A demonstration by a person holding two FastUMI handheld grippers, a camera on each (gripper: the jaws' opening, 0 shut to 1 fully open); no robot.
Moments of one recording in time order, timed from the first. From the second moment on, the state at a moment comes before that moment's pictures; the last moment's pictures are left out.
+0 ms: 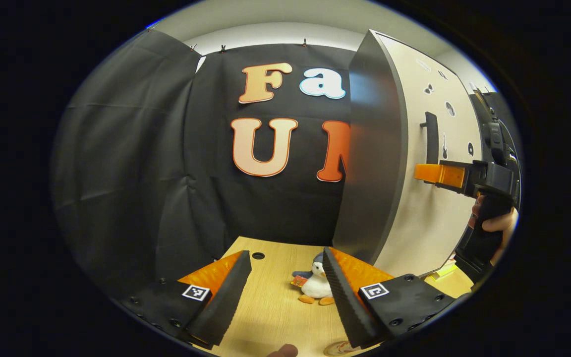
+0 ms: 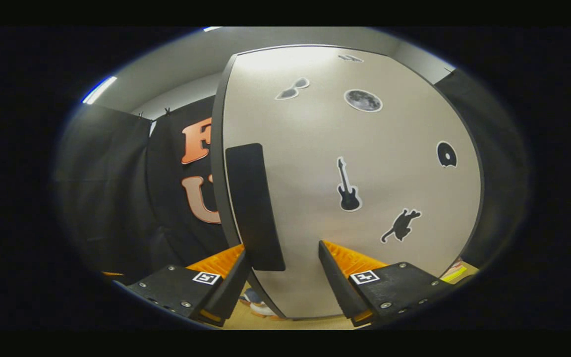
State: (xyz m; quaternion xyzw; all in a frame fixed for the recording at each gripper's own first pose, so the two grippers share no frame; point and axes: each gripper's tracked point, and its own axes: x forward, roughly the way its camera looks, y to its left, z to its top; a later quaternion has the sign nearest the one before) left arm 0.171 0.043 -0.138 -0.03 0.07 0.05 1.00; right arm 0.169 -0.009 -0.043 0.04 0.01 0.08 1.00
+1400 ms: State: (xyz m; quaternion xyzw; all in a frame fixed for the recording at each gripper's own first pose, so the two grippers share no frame) left arm -0.047 -0.211 -0.041 0.02 0.02 0.04 1.00; right arm -0.035 -0.215 -0.001 -0.02 -0.02 0.02 1.00
